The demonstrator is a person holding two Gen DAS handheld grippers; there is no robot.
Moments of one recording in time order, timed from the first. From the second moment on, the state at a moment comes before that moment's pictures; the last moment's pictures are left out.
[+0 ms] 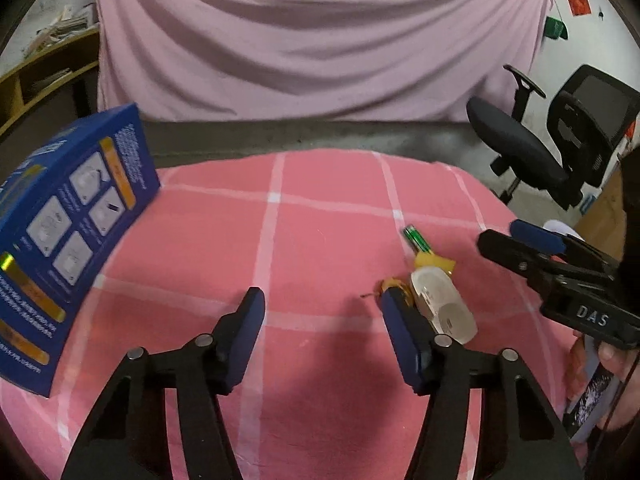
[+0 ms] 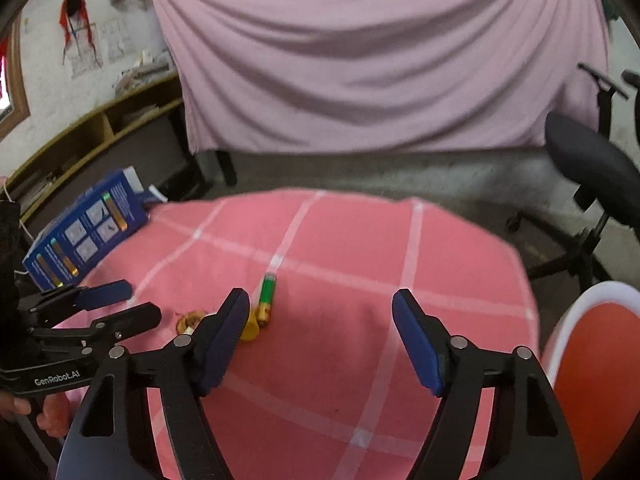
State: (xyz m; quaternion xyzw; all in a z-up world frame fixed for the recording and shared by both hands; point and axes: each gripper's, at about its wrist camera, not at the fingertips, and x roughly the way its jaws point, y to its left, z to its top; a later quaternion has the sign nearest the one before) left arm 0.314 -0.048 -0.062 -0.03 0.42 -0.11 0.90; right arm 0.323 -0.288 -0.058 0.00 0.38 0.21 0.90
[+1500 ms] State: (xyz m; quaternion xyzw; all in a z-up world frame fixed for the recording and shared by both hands) left arm 0.321 -0.014 -0.056 -0.12 0.42 -0.03 0.90; right arm 0.342 -0.263 -0.072 0.00 0.43 0.25 0.87
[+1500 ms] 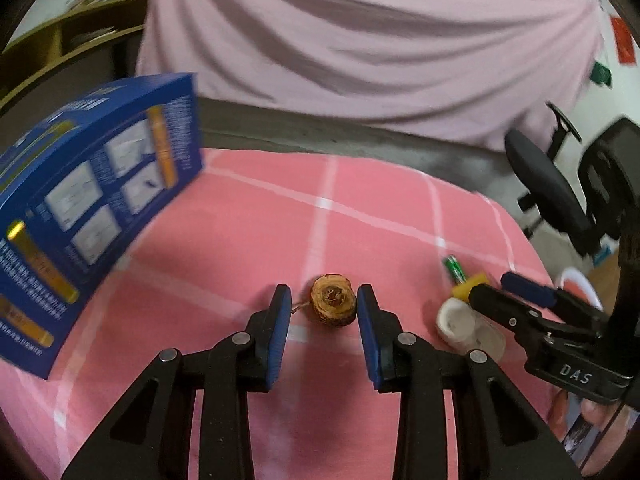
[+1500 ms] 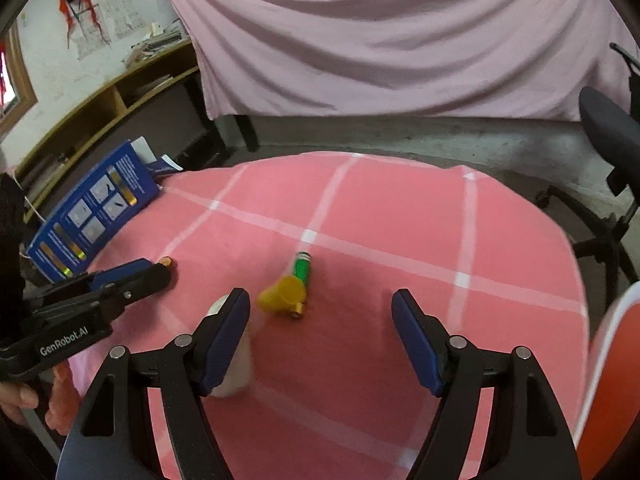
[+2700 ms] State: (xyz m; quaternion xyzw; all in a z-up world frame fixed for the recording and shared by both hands) left arm 0.293 -0.024 -0.034 -0.09 0.35 -0.07 0.93; right arm 0.305 -0.251 -0.043 -0.02 0.31 0.26 0.92
